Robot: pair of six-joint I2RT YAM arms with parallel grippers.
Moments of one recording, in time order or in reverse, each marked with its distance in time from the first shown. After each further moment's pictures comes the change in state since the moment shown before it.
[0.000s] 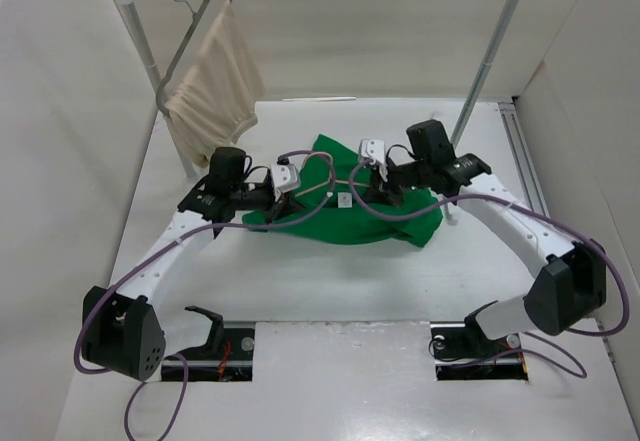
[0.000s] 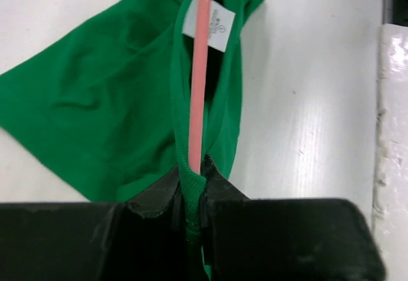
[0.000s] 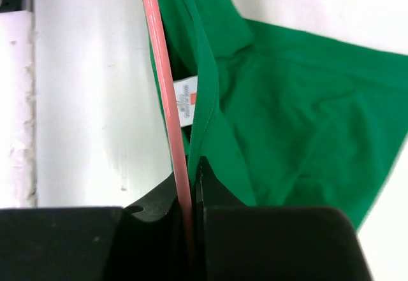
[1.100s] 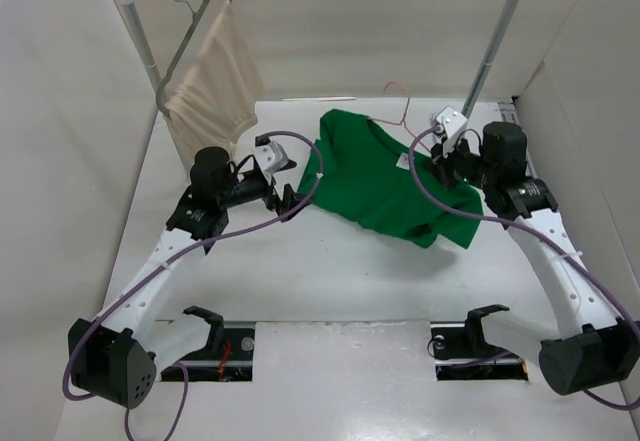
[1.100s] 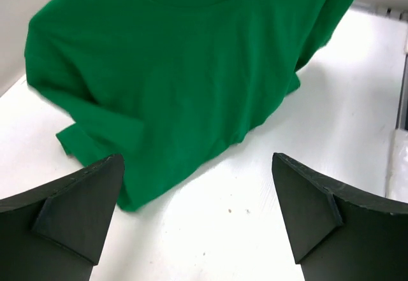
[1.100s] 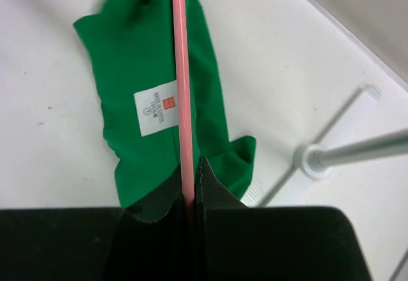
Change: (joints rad) left arm -0.016 -0.142 -0.039 0.328 -0.163 -0.387; right arm -0.270 -0.343 -0.143 0.142 0.329 0.272
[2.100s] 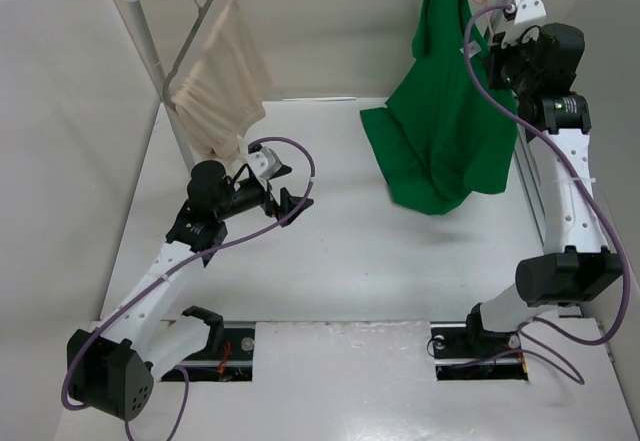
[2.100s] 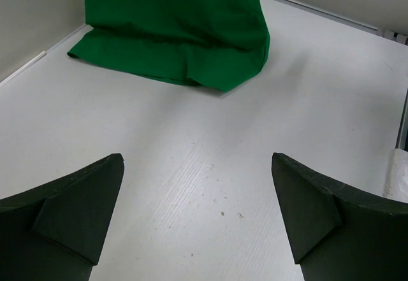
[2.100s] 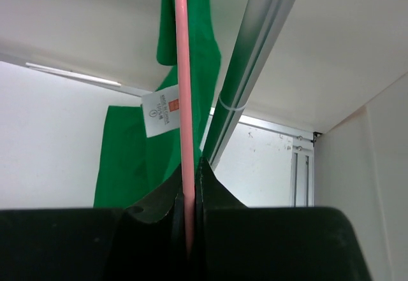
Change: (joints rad) left arm 0.000 -0.076 -0.113 0.131 -0.061 -0.129; right arm -0.229 0.456 0.768 -0.043 0.276 0.193
